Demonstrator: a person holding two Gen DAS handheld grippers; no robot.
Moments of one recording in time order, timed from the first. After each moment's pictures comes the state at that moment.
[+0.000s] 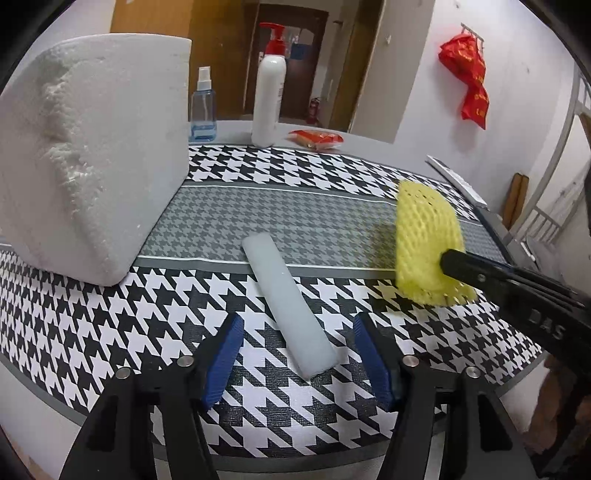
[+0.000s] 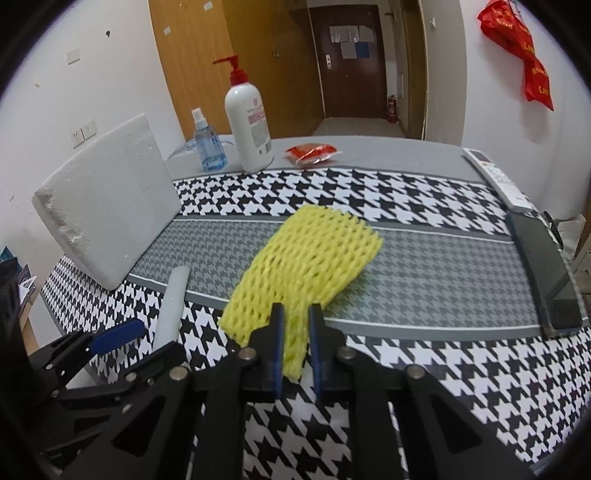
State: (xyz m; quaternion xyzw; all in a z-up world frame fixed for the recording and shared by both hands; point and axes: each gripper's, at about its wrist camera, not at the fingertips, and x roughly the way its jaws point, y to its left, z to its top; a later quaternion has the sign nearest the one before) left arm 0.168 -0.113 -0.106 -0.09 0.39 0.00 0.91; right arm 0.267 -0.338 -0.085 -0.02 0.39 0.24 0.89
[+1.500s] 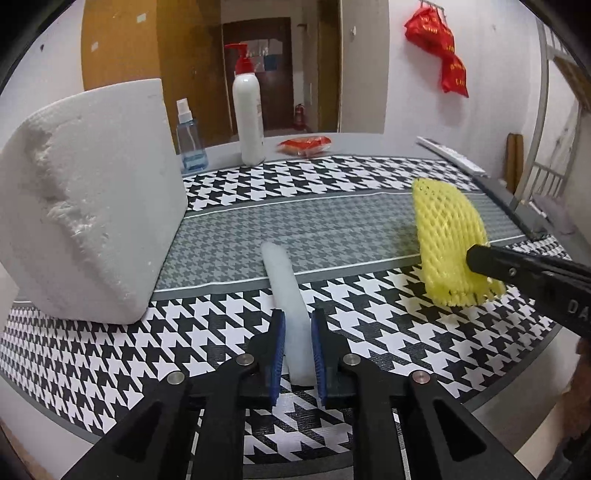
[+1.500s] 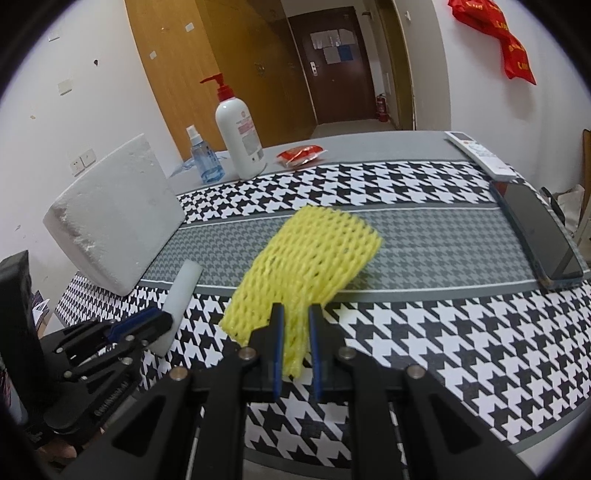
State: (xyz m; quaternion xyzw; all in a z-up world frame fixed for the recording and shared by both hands) left arm 0.169 -0.124 -0.103 0.02 0.38 0.00 0.92; right arm 0.248 -0.354 -0.090 0.03 0.38 0.24 0.89
